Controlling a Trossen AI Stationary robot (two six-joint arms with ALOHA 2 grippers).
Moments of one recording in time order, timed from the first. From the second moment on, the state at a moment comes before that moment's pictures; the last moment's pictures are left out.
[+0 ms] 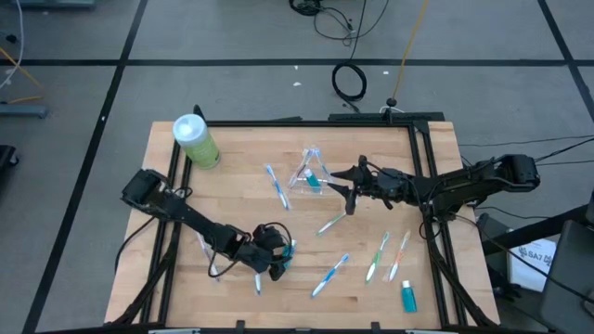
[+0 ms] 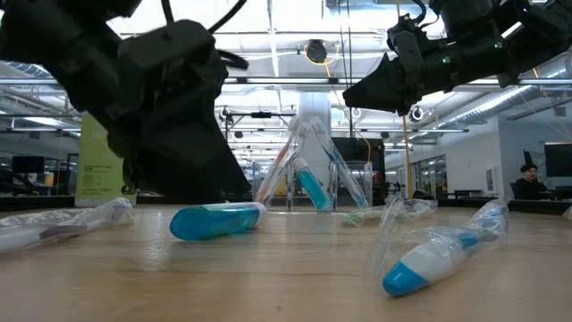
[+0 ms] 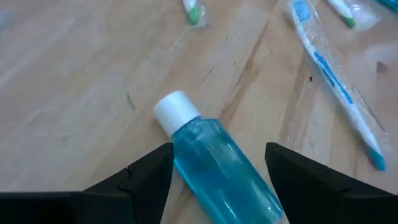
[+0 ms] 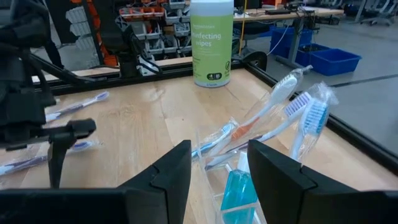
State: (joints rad) left arm -0.48 1.84 0.85 0.20 -0.41 -0.89; right arm -0.05 1.23 0.41 0.65 0.23 0.09
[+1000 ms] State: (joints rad) left arm -0.45 1.92 0.85 0.17 -0.42 -0.69; right arm 0.02 1.15 0.31 0.49 -0.32 0.24
